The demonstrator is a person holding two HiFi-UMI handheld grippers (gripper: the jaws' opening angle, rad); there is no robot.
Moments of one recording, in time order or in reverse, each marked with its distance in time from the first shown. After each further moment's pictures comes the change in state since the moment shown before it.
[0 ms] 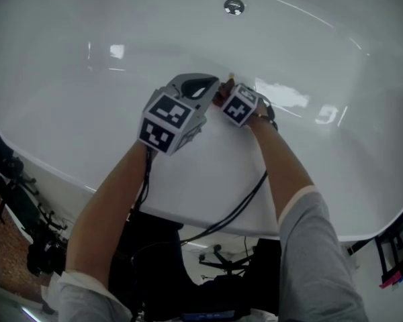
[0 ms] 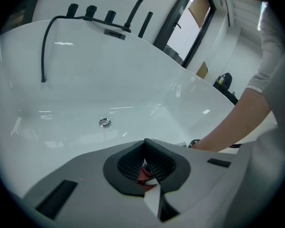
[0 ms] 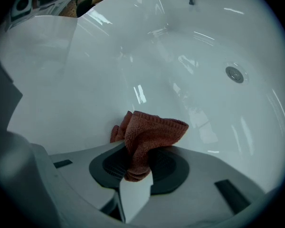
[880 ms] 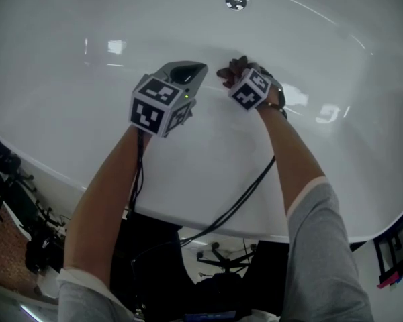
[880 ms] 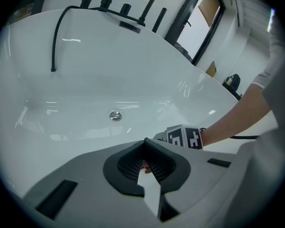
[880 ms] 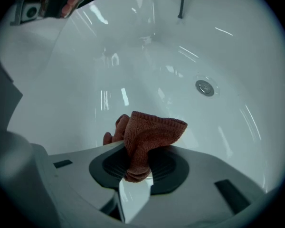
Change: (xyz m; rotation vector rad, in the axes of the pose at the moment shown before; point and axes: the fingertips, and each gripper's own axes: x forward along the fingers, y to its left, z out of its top) left arm 0.007 0.043 -0.021 -0.057 0.036 0.053; right arm -0.021 -0.076 0.015 -0.019 -0.075 -0.255
